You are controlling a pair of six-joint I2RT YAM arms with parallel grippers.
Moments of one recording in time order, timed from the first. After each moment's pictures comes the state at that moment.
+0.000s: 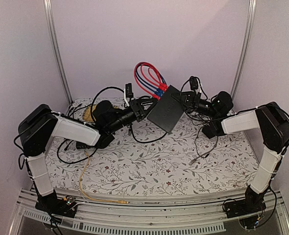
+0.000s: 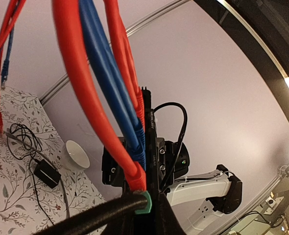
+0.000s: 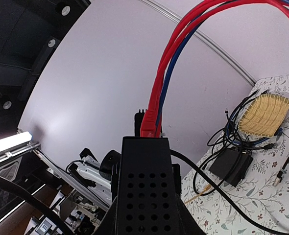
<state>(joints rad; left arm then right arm) -0.78 1.89 1.03 1.19 0.29 -1.08 0.44 1.82 0.98 1.28 -0.87 1.27</state>
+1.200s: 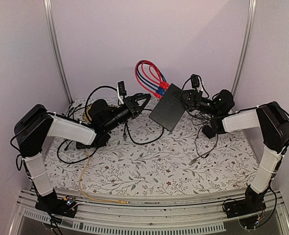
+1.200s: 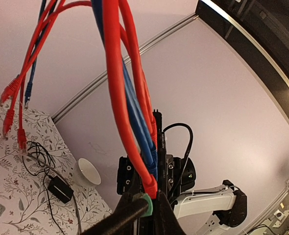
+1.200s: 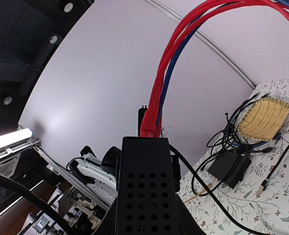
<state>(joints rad) -0.75 1.85 1.00 1.20 0.23 -1.06 0.42 1.82 1.00 1.28 -0.90 1.27</state>
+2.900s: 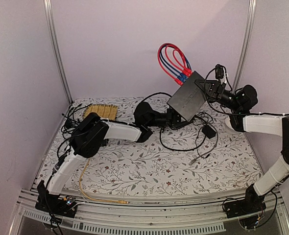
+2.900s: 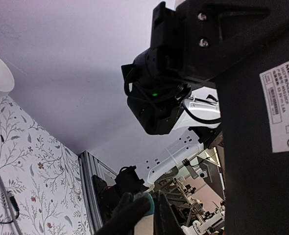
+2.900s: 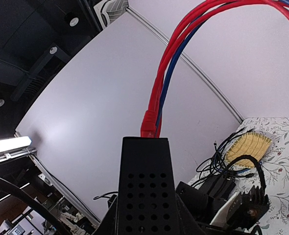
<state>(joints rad) -0.85 2.57 1.89 1.18 0.92 -1.38 0.27 1.54 0.89 1.20 -0.89 1.24</state>
